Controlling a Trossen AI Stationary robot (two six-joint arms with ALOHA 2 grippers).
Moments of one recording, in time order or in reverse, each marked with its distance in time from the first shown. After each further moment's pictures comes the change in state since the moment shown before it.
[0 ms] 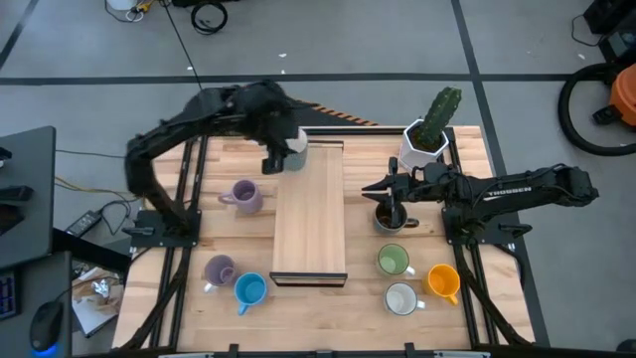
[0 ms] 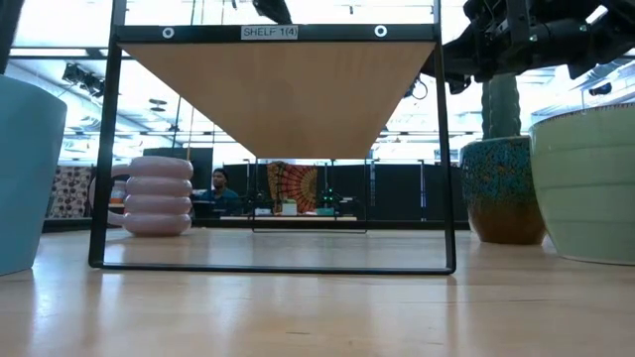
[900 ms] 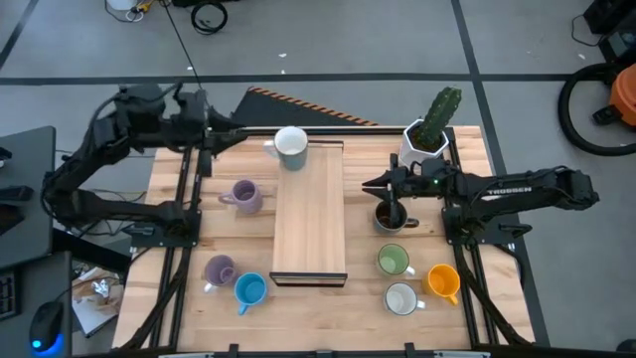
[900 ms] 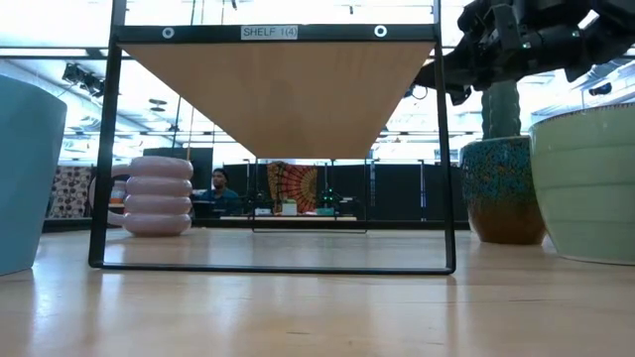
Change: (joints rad) left arm 0.051 -0.641 -0.519 0.498 0.116 -0.271; right arm -0.066 0.000 0.026 -0.095 -0.021 0.076
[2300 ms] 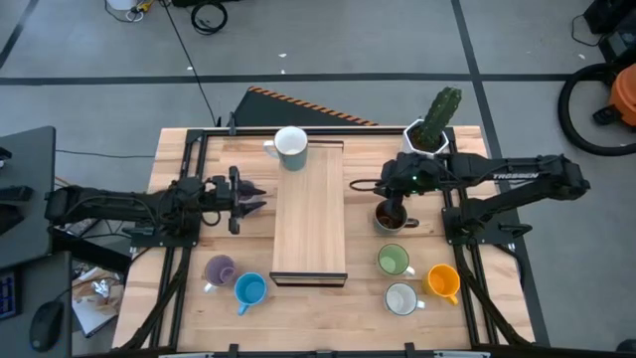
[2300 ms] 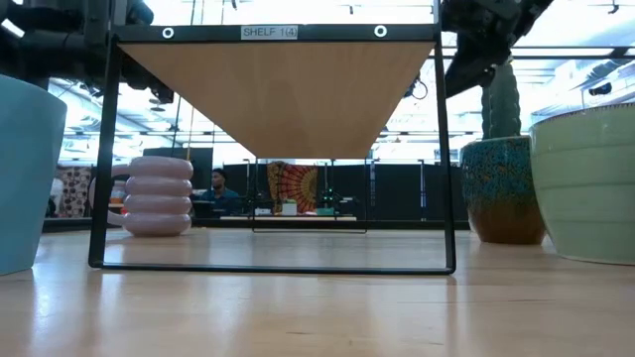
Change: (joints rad) left arm -0.270 -0.358 -1.353 1.253 -0.165 -0.079; right arm 0.118 0.152 0.534 -1.057 0.265 0.252
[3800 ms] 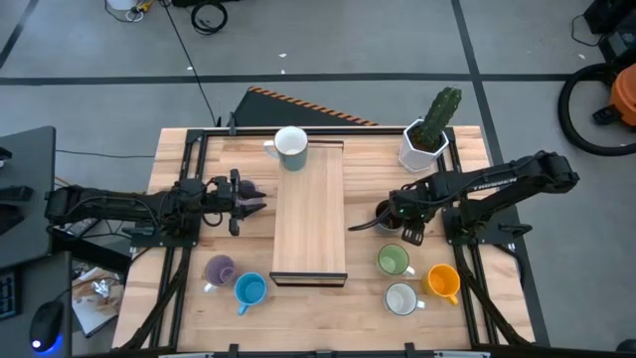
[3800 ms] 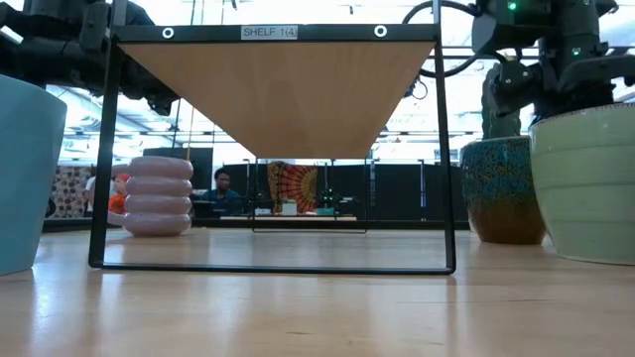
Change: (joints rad) left arm 0.000 0.003 -0.016 -0.030 0.001 -0.080; right arm 0.113 0.119 -0.177 -0.342 -0.213 0.235
